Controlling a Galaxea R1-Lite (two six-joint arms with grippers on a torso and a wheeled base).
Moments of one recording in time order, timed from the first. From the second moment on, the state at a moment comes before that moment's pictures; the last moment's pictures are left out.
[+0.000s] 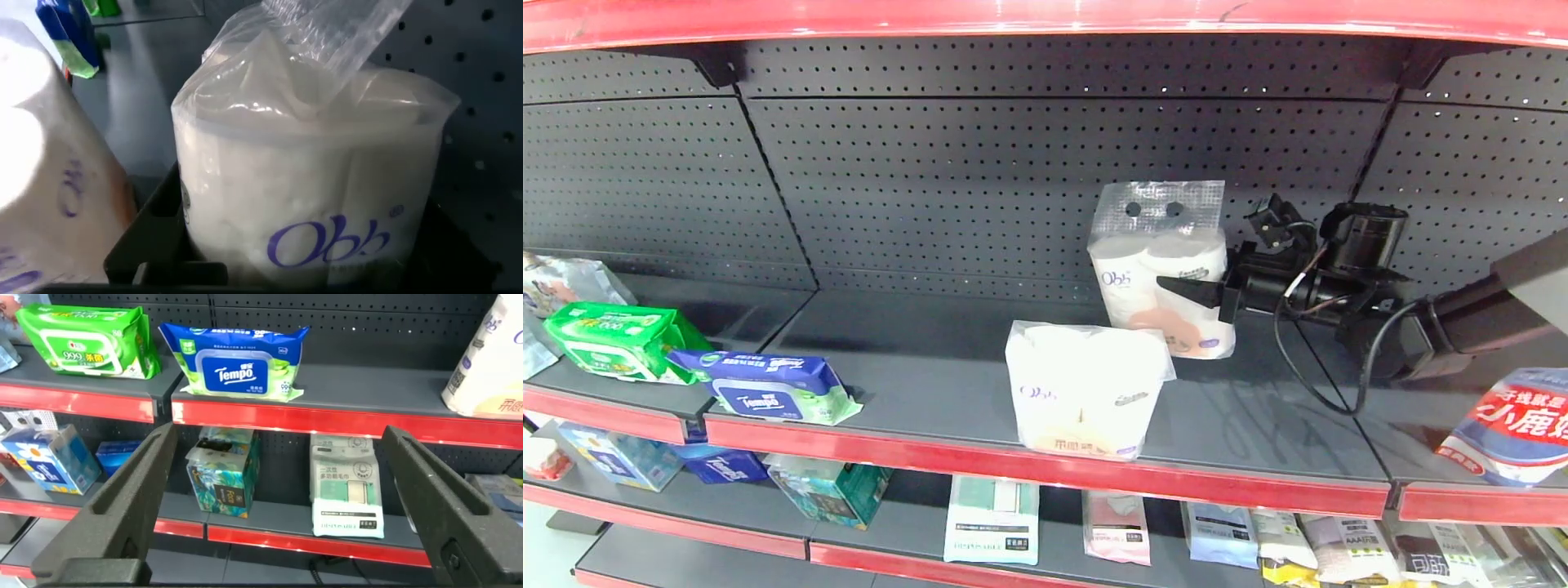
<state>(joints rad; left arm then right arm) 0.00 0.00 0.00 0.00 0.02 0.00 0.14 2.12 -1.13 -0.91 0.83 -0.23</state>
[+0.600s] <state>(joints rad) 0.00 0.00 0.00 0.00 0.02 0.00 0.15 2.31 -1.26 -0.93 0.88 -0.34</state>
